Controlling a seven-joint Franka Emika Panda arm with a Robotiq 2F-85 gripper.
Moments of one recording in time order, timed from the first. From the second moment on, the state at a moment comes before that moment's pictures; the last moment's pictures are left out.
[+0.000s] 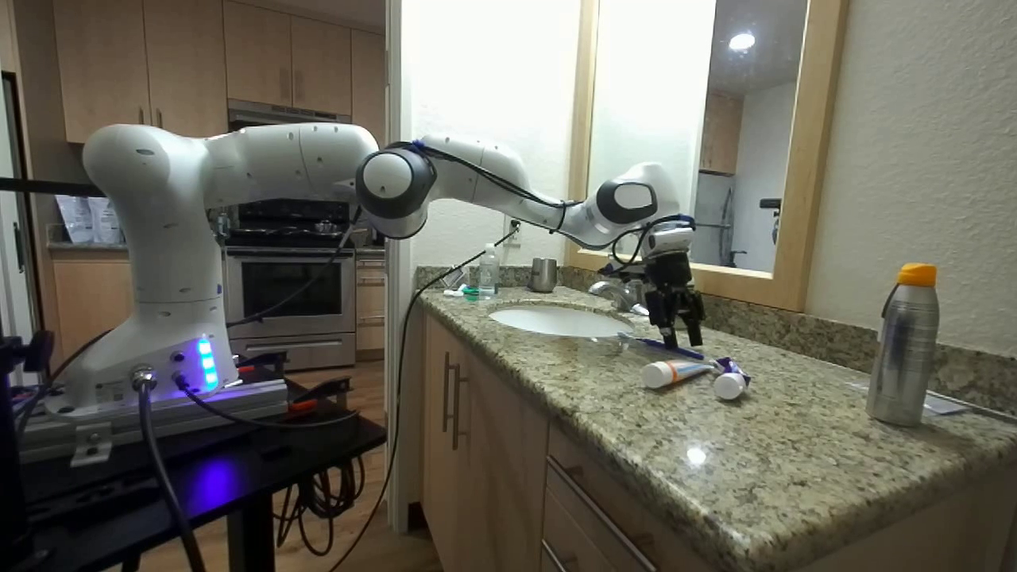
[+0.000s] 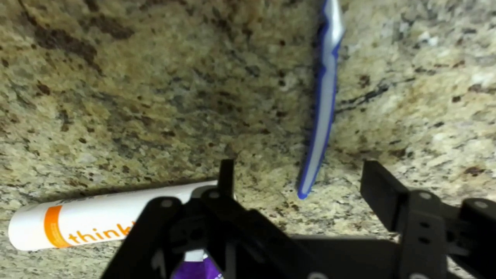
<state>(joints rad) -0.68 1.39 -0.28 -0.37 -0.12 1.88 1.13</state>
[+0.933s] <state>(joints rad) -0.74 1.40 -0.28 -0.37 -0.12 1.89 1.14</state>
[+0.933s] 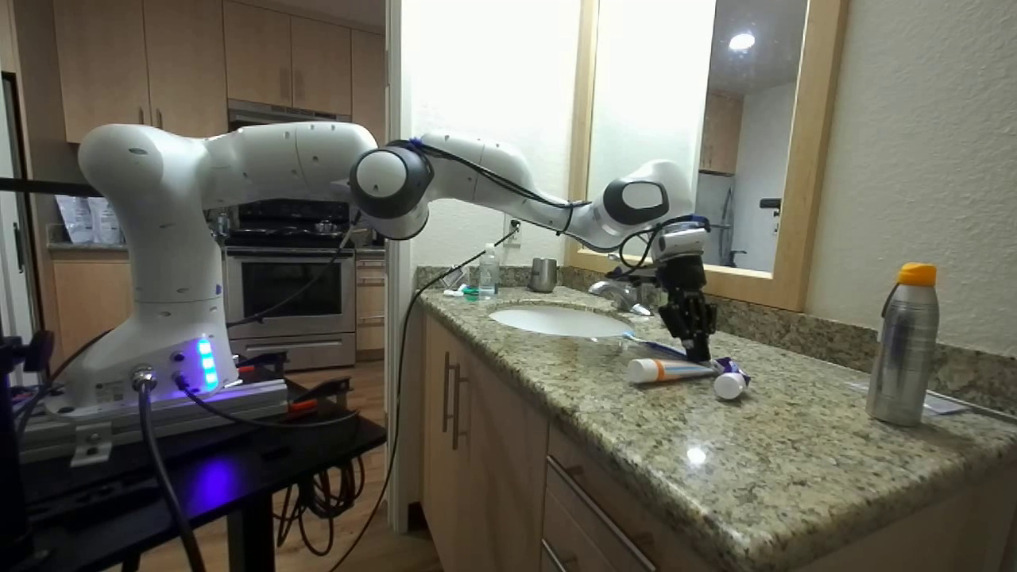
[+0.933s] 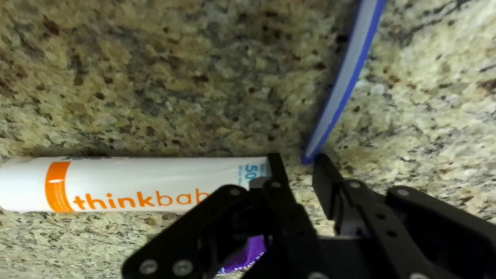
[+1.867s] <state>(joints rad) -0.66 1.39 -0.25 -0.37 -0.10 1.83 1.16</state>
